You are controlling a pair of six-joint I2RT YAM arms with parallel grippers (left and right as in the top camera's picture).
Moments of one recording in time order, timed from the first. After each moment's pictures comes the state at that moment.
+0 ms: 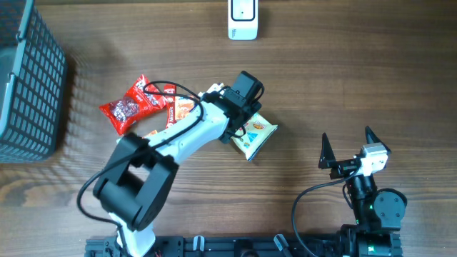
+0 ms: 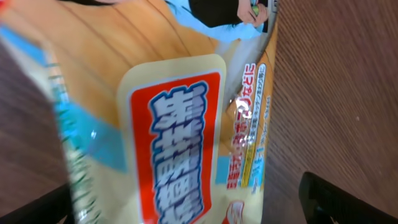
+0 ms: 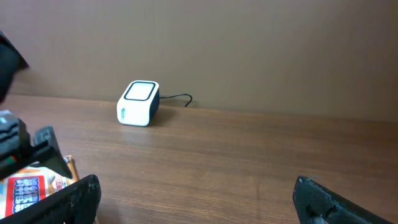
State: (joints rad) left arm -0.66 1.92 1.26 -0.55 -0.08 -1.42; right arm -0.08 0.02 0.01 0.01 -0.21 -0.02
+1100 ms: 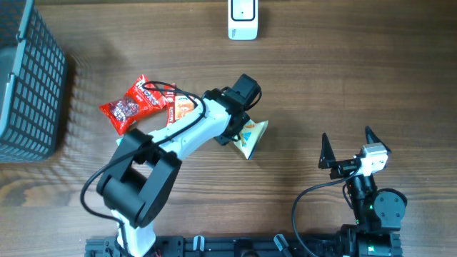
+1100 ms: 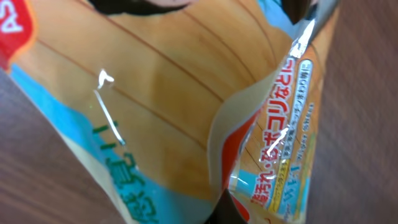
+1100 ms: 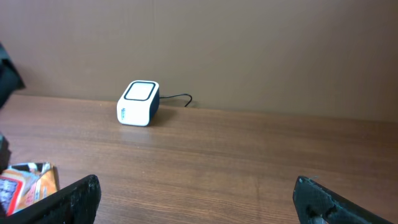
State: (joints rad) left arm -0.66 1.93 1.28 -0.76 -0.06 -1.37; right arm -0.08 0.02 0.01 0.01 -0.21 -0.02
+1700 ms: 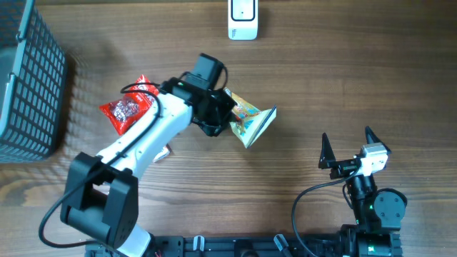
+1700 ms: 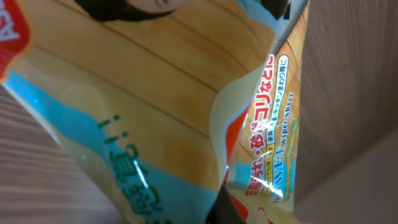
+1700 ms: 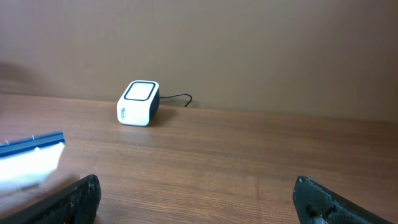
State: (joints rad) left arm -0.46 1.74 1.26 -0.77 0.45 -1.25; right arm -0.08 0.02 0.01 0.01 -0.21 -0.02
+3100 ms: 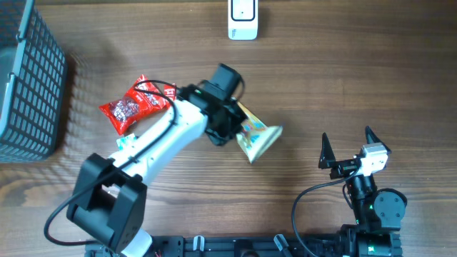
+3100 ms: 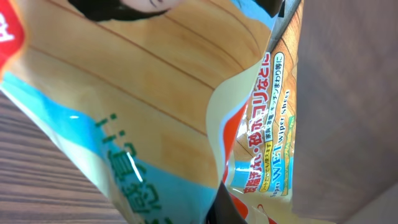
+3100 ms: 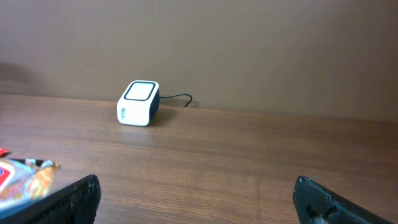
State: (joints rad) left arm -0.60 1.74 1.26 -0.81 0.28 -1.21; right arm -0.08 0.02 0.01 0.01 -0.21 -0.02
